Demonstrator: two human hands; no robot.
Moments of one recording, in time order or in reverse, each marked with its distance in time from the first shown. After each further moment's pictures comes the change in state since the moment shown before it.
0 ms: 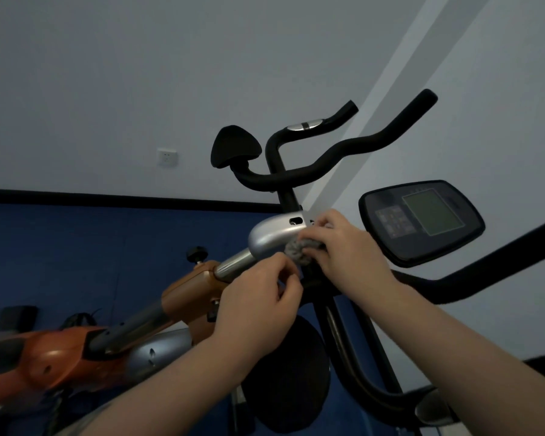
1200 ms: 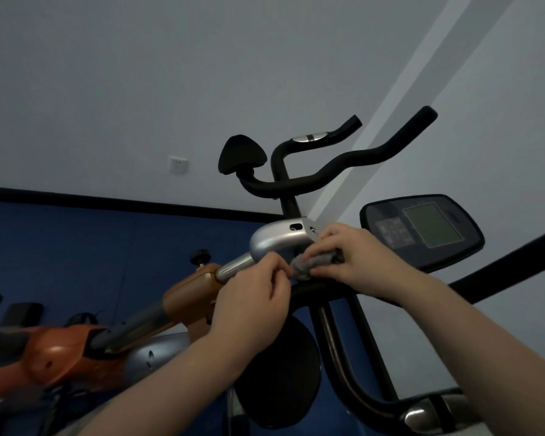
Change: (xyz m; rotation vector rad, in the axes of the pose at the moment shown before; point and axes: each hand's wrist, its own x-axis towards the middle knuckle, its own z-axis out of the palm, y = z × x) left_hand -0.003 0.001 0.004 -0.012 0.079 -0.071; right_hand 0.000 0.025 -0.025 0.221 -0.222 -0.071
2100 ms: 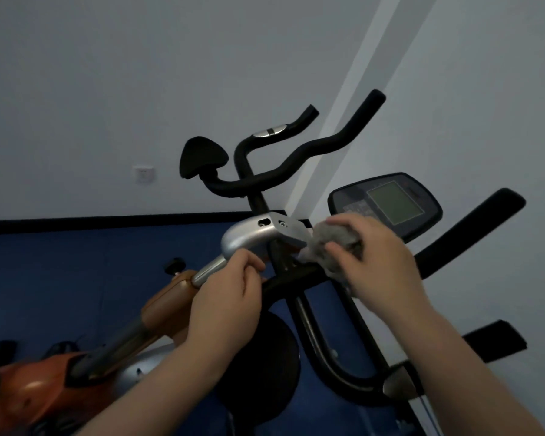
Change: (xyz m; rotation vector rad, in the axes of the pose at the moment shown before) left_hand 0.001 0.002 0.000 -0.068 -0.039 -0.084; right_hand -0.066 -0.013 0.009 0.006 0.581 0.284
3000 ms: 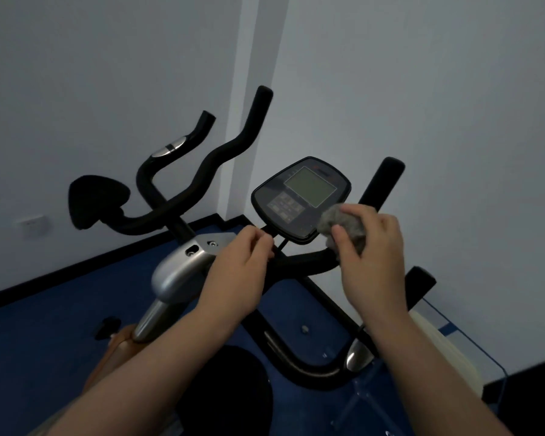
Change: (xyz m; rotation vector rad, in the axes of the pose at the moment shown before) left_hand 0.060 0.064 0.048 -0.216 -0.397 0.180; right_hand -0.030 0.016 -0.020 0.057 0.536 0.439
